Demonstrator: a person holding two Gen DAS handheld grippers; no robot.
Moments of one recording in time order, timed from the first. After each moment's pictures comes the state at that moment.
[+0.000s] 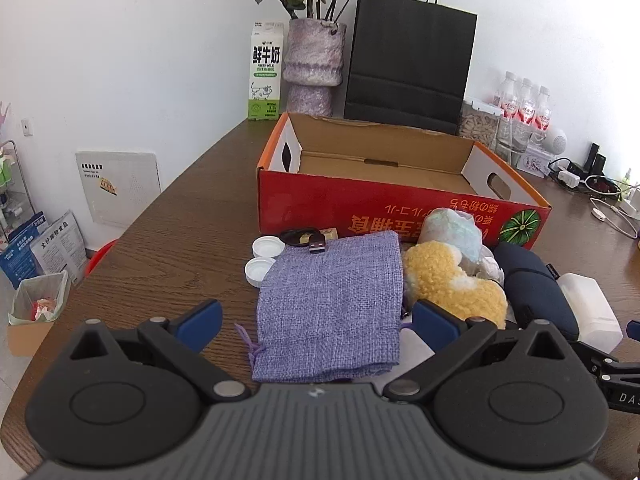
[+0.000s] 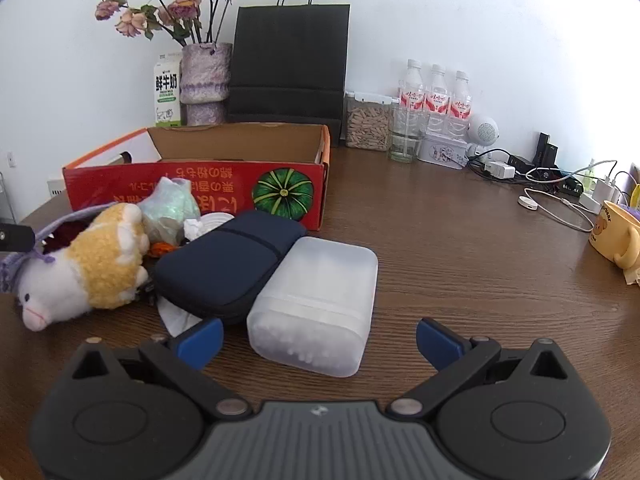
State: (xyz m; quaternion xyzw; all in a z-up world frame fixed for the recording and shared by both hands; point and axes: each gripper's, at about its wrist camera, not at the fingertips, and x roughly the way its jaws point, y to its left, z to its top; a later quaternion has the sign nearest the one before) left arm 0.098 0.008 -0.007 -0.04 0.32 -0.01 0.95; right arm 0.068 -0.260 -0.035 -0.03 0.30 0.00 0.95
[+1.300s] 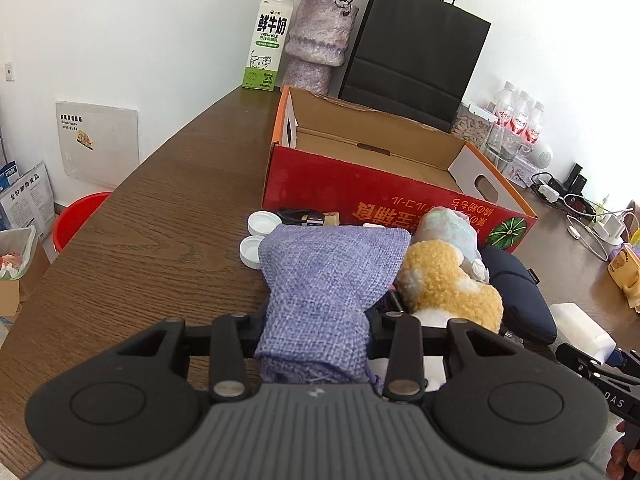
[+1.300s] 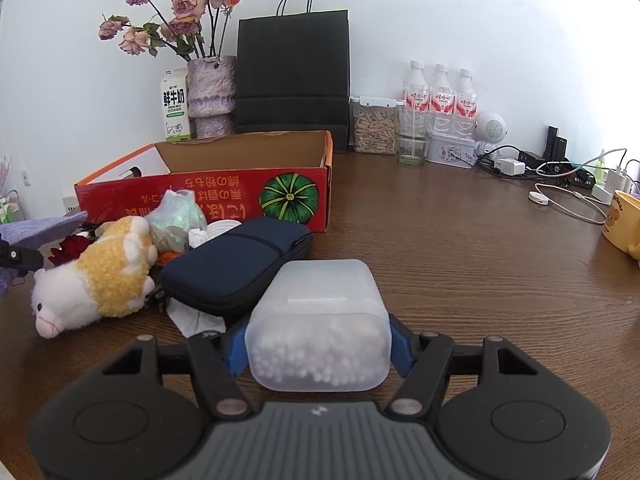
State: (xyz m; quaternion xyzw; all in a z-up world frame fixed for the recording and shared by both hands) left arm 0.100 0.044 -0.007 -0.11 0.35 -0.05 0.93; right arm 0.057 -0.274 -0.033 0.00 0.28 0.02 0.96
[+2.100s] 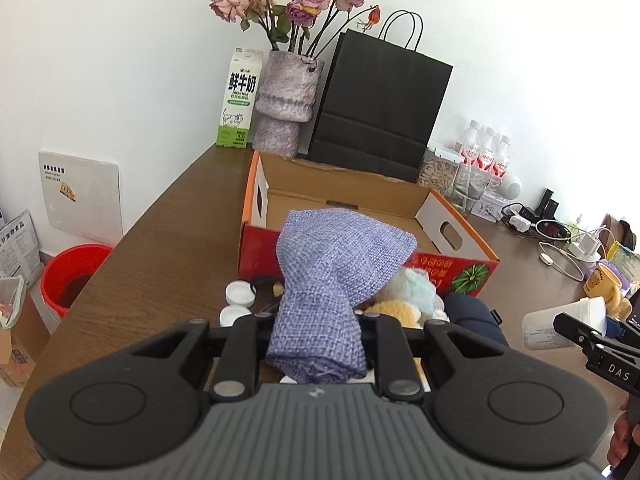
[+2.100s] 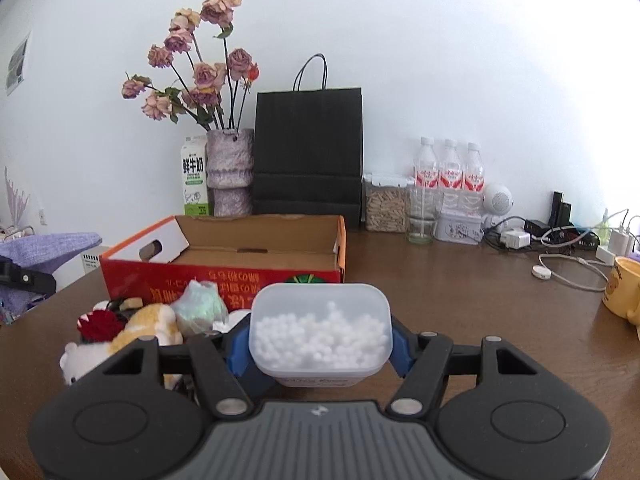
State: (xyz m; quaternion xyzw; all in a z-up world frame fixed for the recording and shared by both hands) left arm 0.099 0.036 0.037 -0.10 0.28 -0.08 0.95; right arm 0.058 -0.269 0.017 -0.01 0.18 0.05 0.98
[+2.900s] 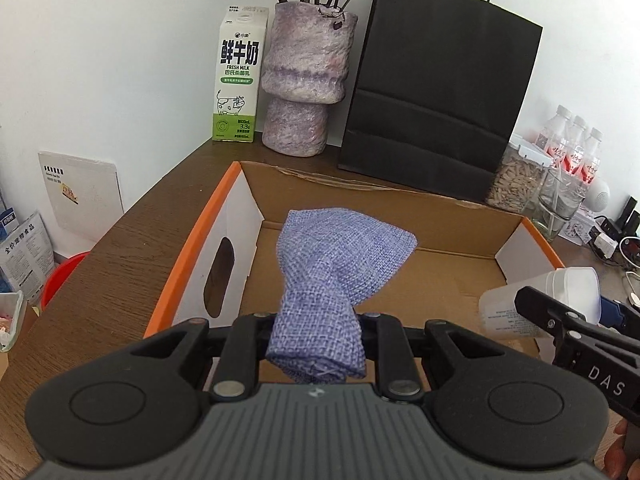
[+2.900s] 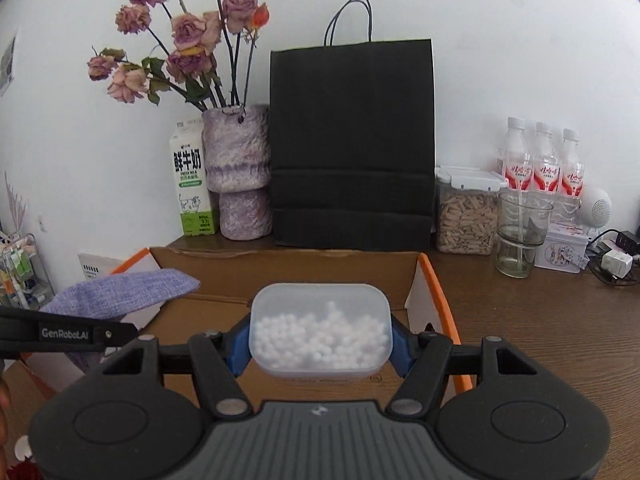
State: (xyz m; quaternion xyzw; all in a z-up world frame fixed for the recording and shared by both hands) left arm 0.303 -0.010 -0.002 -0.08 0.33 0.00 0.94; right arm 0.295 -0.198 0.000 0.01 0.23 0.08 0.97
